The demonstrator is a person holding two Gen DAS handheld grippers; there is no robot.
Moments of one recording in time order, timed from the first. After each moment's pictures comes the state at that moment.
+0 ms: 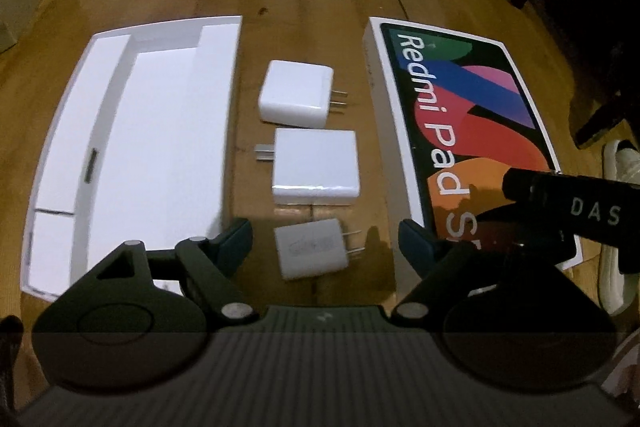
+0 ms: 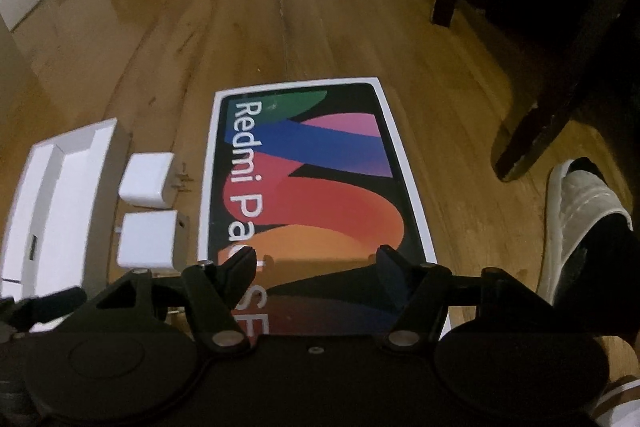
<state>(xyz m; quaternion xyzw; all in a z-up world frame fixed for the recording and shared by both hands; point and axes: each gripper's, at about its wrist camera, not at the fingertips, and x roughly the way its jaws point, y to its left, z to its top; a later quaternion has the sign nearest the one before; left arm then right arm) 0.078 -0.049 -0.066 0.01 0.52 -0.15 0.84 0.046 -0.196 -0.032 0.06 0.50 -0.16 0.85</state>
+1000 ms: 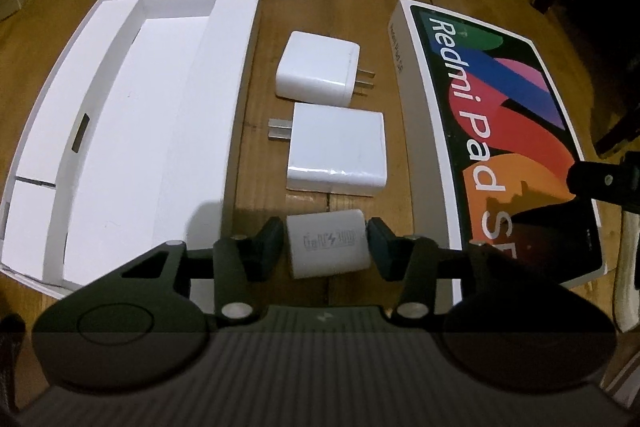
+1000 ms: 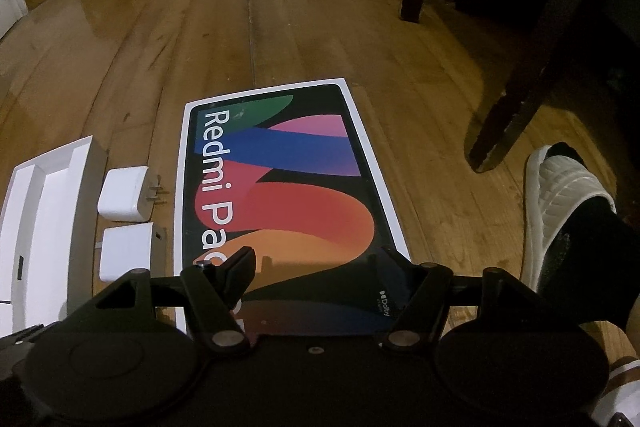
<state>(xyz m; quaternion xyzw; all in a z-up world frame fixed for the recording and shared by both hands) 0.086 -0.042 -0.095 -0.02 0.52 -0.13 0.84 0.039 -0.207 -0.030 0.08 0.49 -0.19 0.85</state>
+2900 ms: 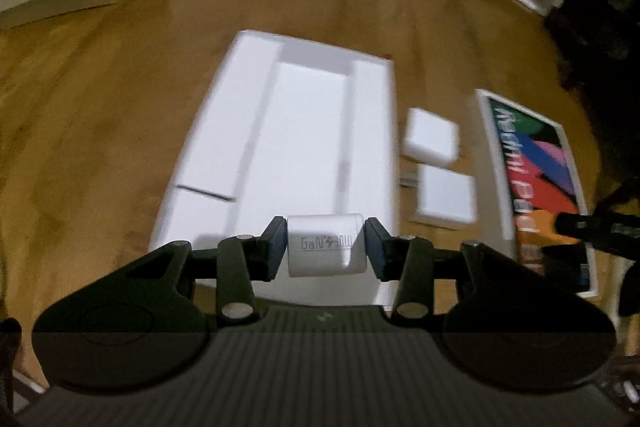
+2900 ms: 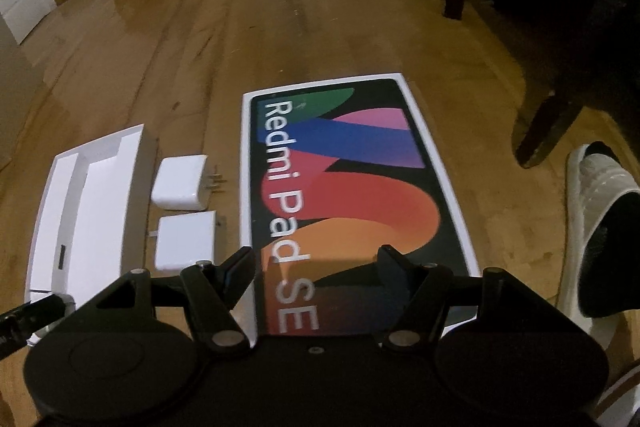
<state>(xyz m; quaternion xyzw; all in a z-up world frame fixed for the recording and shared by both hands) 0.077 0.090 -0.044 -0.09 0.49 -0.08 0.86 0.047 -0.170 -0.028 0.10 0.49 -0.14 0.85</state>
